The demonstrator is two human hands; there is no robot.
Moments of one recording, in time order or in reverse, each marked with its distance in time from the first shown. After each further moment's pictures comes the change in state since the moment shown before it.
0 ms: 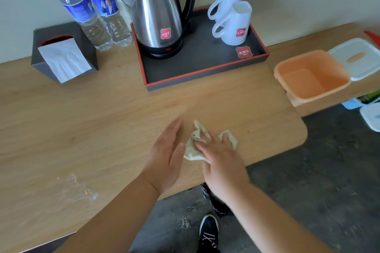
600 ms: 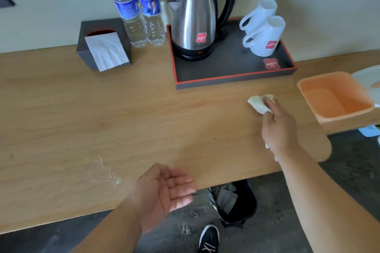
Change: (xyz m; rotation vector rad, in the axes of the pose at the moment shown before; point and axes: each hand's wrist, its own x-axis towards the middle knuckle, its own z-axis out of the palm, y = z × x) left_hand -0.085 -0.002 -0.039 -1.354 -0.022 -0.941; right_hand 0.083 0.073 -0.044 0.203 0.304 0.351
